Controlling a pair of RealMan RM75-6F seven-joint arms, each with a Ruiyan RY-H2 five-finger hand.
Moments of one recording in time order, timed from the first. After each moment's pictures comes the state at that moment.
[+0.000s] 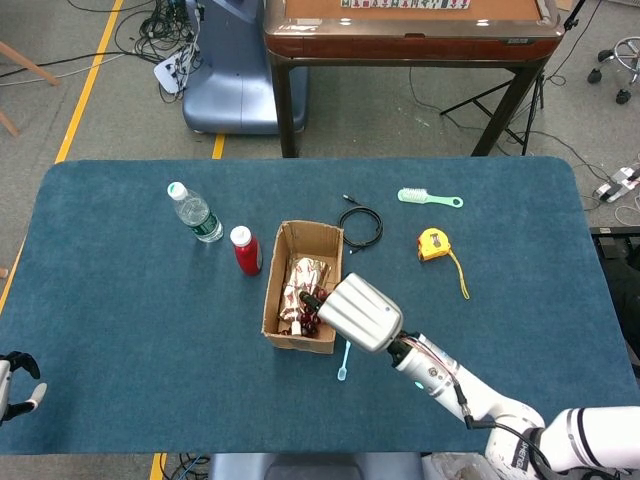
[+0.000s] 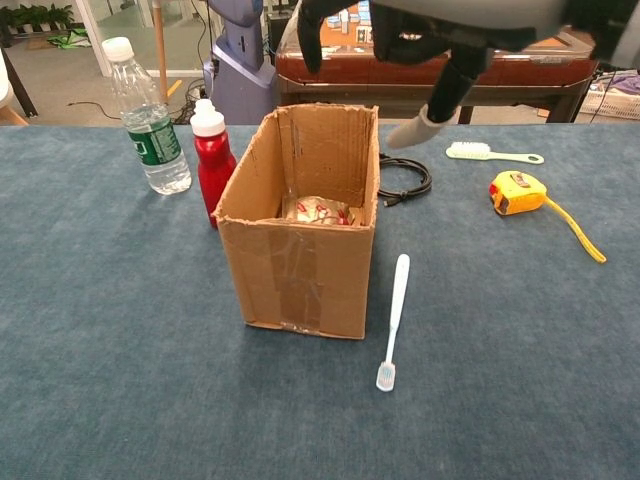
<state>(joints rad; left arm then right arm) -0.04 -0.98 -0.01 -1.78 1.26 1.37 0.16 0.89 -1.19 0.07 -2.04 -1.42 1.14 -0.77</state>
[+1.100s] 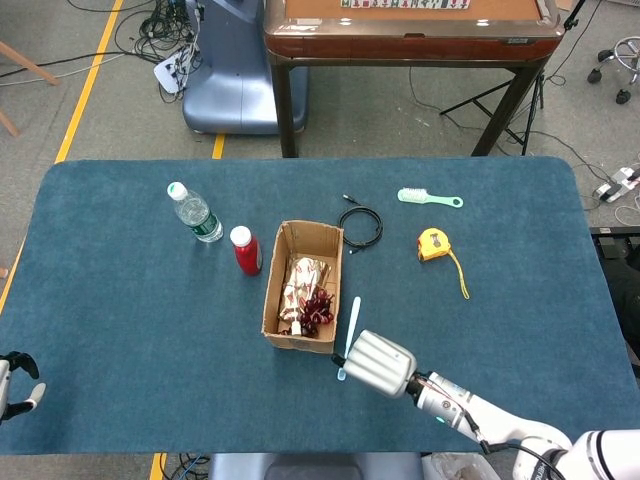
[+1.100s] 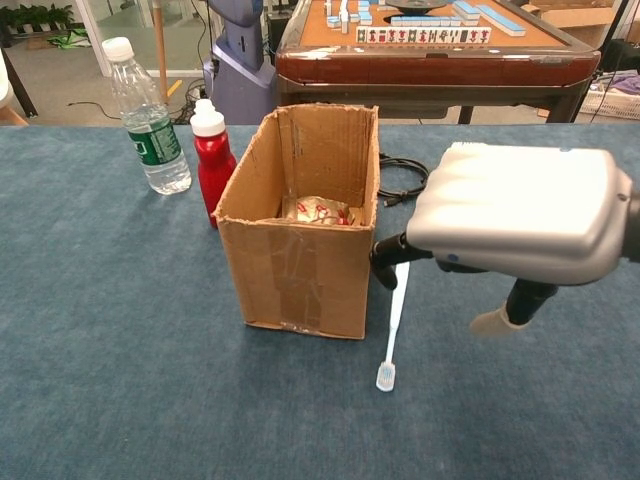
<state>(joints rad) -0.05 -0.98 -0.01 -1.77 1.25 1.36 0.16 0.77 -1.23 -0.07 -1.93 -1.58 0.91 -0.75</state>
